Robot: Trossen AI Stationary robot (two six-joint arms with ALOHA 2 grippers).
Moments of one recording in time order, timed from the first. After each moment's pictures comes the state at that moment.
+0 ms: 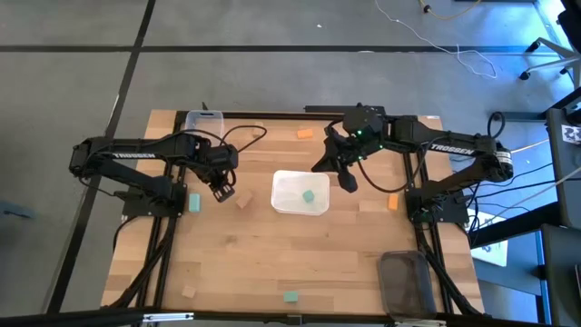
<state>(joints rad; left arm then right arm) 0.10 1.18 1.07 -1.19 -0.04 -0.57 -0.17 1.38 1.37 -0.59 -0.39 -0.11</state>
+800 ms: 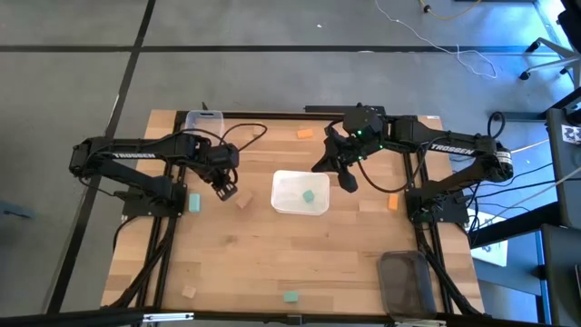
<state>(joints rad) 0.10 1.18 1.07 -1.15 -0.05 -0.63 -0.17 1.38 1.37 -0.59 -0.39 -0.11</state>
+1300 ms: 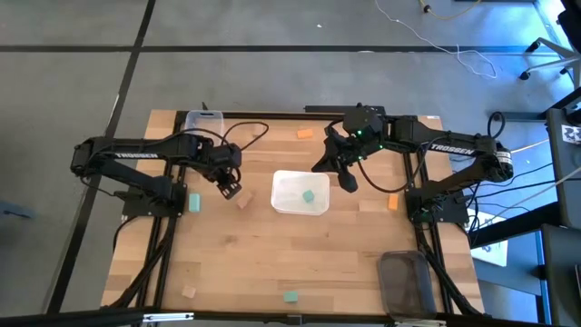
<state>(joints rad) 0.10 1.20 1.07 -1.09 -0.10 -0.63 -0.17 1.38 1.37 -0.59 -0.39 -0.11</state>
